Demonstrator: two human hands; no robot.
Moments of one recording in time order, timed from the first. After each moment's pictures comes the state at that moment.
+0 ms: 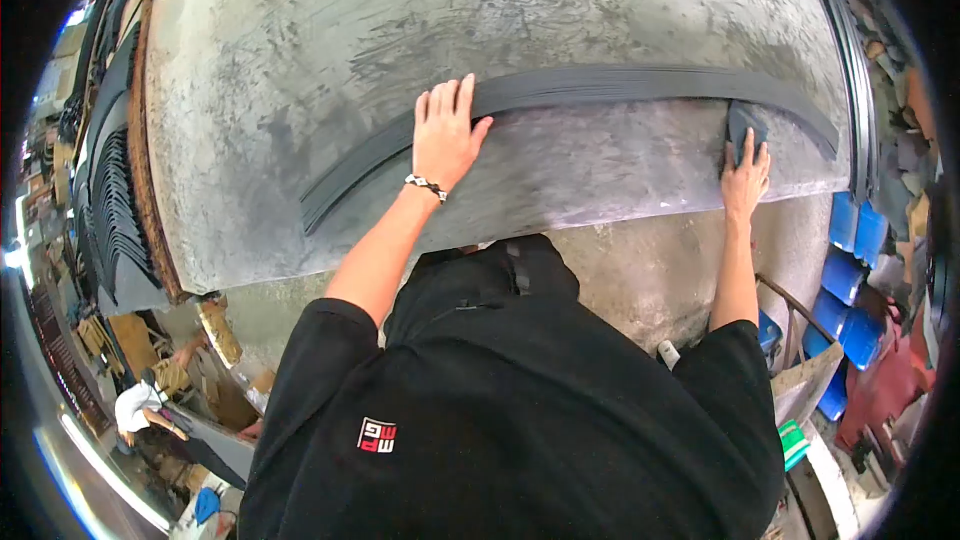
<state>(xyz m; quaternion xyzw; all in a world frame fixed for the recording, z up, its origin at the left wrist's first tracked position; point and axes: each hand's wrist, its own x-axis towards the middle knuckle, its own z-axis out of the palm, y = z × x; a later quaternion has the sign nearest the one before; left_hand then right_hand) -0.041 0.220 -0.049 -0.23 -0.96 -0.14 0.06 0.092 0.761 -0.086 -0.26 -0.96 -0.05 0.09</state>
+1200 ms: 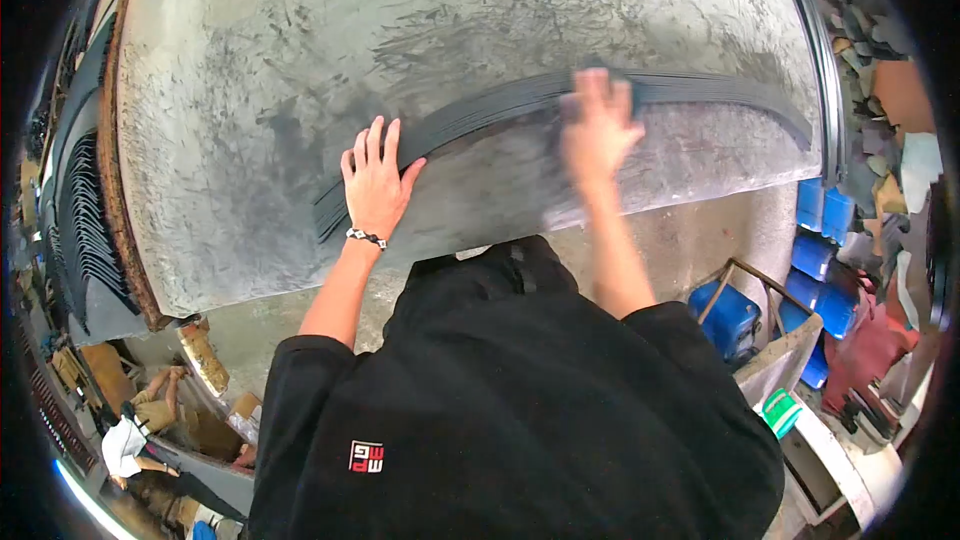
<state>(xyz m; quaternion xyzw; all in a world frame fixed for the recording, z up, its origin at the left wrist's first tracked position) 0.000 0.053 -0.047 -0.17 -0.98 -0.08 0.05 -0.005 0.388 -0.029 -0.15 -0.98 0.07 0.10</state>
